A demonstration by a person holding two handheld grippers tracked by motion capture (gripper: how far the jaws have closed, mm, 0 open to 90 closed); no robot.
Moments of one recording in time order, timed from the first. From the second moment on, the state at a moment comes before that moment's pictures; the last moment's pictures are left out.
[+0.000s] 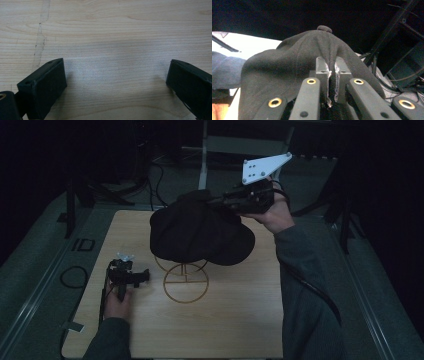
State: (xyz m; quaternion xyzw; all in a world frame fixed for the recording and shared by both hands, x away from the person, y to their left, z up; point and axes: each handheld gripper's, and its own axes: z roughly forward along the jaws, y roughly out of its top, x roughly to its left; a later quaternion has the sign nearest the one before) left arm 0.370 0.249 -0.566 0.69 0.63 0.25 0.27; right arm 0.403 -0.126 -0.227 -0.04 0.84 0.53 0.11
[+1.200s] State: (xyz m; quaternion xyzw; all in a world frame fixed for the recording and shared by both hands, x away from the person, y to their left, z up) left arm 0.370 0.249 -0.566 0.69 0.63 0.24 0.27; right arm 0.413 -0.083 -0.267 -0.03 0.86 0.51 0.09
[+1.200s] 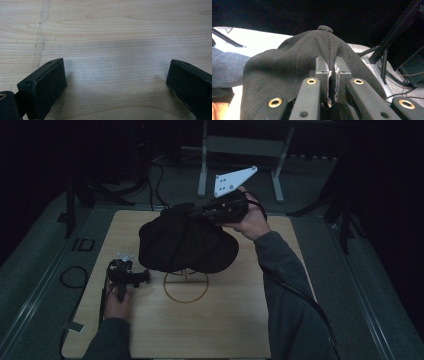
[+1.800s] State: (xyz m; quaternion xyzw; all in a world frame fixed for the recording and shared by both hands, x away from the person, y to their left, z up) left arm 0.370 0.249 -0.566 0.69 0.63 0.24 0.27; right arm 0.416 -0.087 -0.298 -0.02 0.86 0.50 0.06
